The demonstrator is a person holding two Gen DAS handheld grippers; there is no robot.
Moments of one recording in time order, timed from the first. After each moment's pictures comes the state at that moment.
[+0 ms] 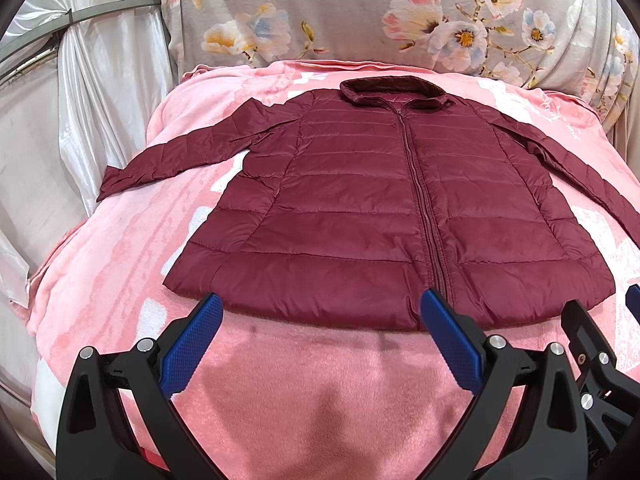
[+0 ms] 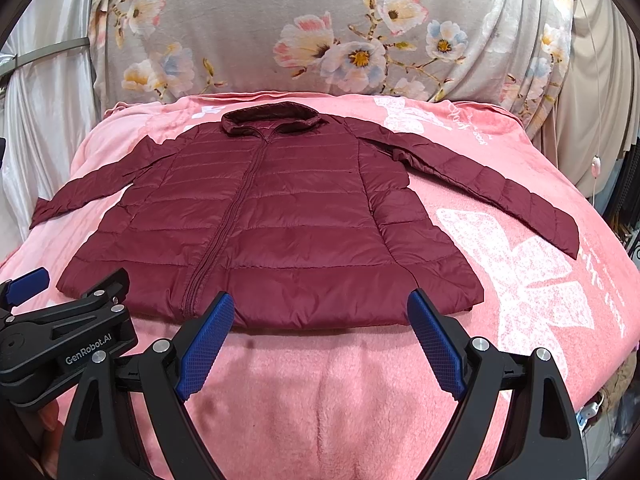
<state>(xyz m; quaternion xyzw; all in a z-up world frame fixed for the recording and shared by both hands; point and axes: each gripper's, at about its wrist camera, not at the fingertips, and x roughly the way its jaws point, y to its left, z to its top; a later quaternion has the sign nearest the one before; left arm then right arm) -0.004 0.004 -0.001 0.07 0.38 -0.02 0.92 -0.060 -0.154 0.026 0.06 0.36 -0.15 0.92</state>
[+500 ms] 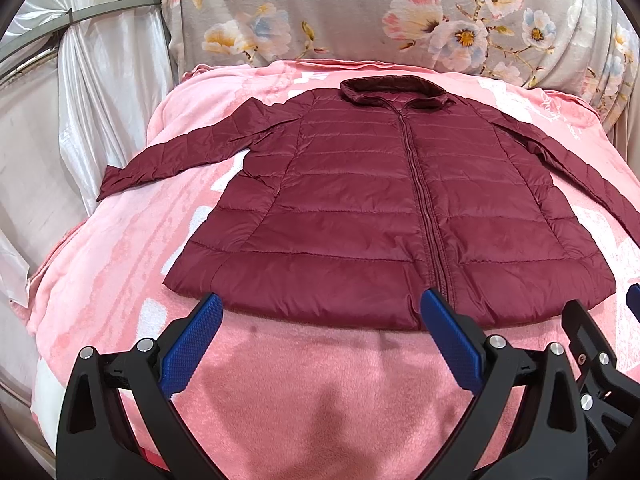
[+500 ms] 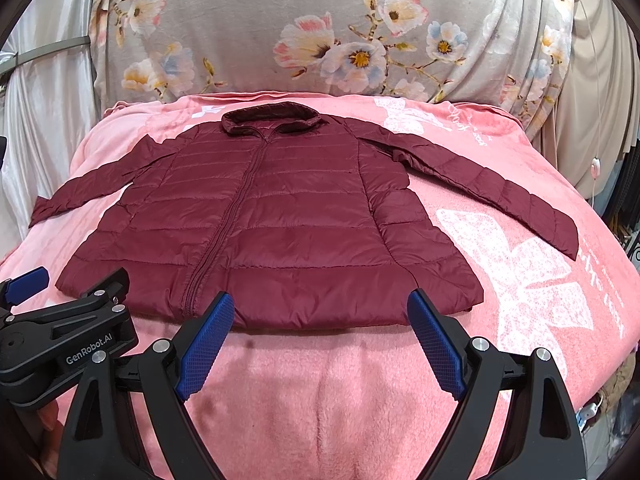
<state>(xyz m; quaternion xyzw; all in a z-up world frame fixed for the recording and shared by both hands) -0.004 0.004 -0.001 0.07 0.38 -0.02 0.92 -0.059 -0.152 0.025 0.06 0.36 -0.15 0.92</state>
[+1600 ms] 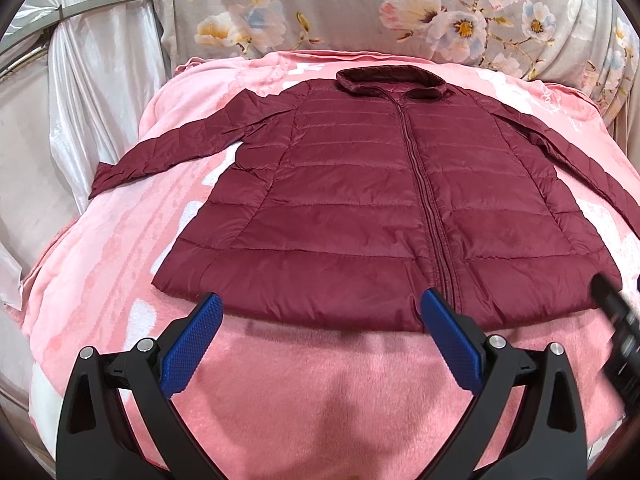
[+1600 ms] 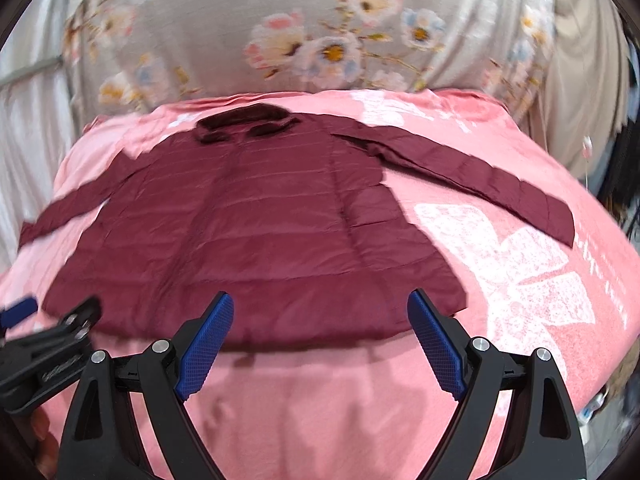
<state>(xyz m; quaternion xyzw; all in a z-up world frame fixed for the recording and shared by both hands) 0.008 0.001 -0.013 0.07 0.39 -0.03 0.92 -0.053 -0.201 0.016 0.11 0.35 -0.18 0.91</state>
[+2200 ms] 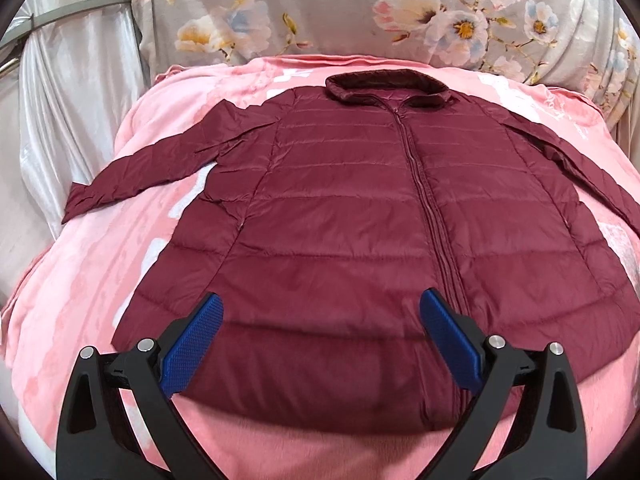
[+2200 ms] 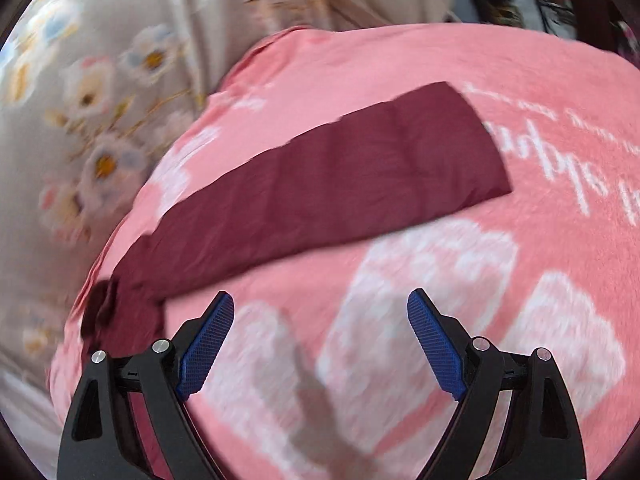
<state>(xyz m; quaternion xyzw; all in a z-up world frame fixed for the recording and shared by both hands) 0.075 -0.013 -0.030 0.08 0.38 -0.04 0.92 -0.031 -0.484 -0.050 0.43 0.28 -0.35 0.78</state>
